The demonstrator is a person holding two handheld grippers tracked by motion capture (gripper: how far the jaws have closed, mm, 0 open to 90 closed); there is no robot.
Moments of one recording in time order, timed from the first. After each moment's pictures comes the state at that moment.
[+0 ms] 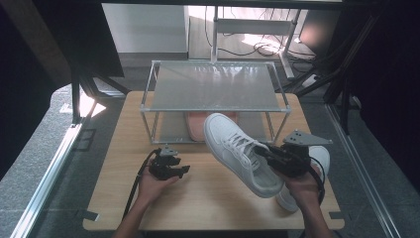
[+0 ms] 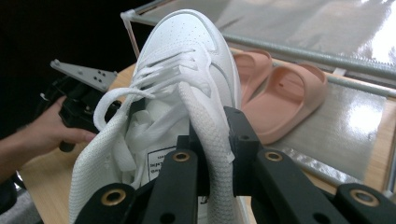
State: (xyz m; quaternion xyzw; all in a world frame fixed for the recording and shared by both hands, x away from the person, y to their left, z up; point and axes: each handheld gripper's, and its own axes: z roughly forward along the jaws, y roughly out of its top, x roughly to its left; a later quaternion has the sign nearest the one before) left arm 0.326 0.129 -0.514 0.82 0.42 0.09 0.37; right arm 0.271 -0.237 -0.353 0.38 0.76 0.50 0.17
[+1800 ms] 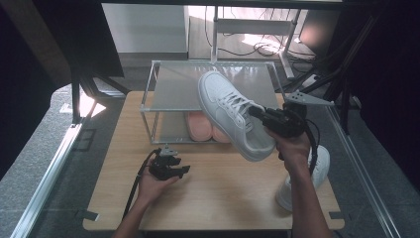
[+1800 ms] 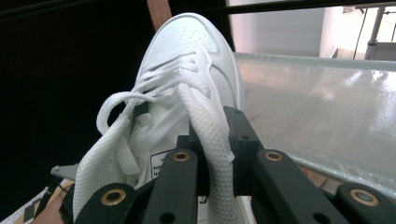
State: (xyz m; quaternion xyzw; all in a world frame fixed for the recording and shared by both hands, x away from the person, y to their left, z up) left arm 0.325 0.129 -0.513 0.82 0.41 0.09 0.38; right arm 0.333 -0.222 -0.301 0.38 0.70 0.58 0.16
